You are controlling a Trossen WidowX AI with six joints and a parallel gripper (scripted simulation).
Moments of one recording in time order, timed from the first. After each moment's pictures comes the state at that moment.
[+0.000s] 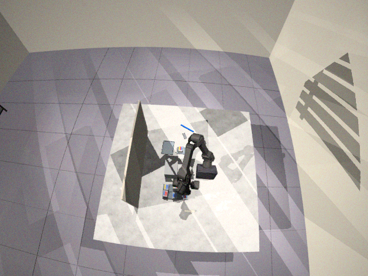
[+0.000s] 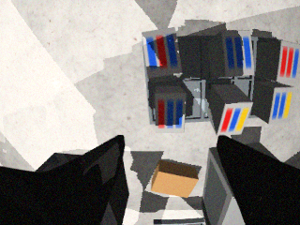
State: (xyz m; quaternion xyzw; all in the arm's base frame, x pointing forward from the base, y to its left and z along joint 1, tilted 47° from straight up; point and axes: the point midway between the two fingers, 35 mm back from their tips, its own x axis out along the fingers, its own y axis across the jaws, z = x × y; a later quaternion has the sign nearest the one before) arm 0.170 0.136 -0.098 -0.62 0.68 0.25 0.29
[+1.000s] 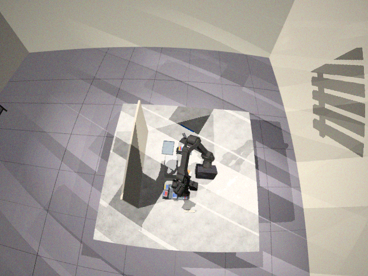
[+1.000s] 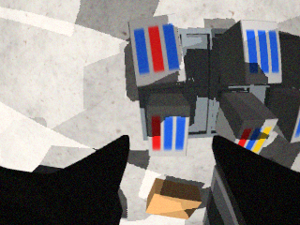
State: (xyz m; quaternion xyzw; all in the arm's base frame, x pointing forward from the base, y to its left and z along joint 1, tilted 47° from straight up) arm 0.173 0.104 -0.129 -0.62 0.69 0.24 0.29
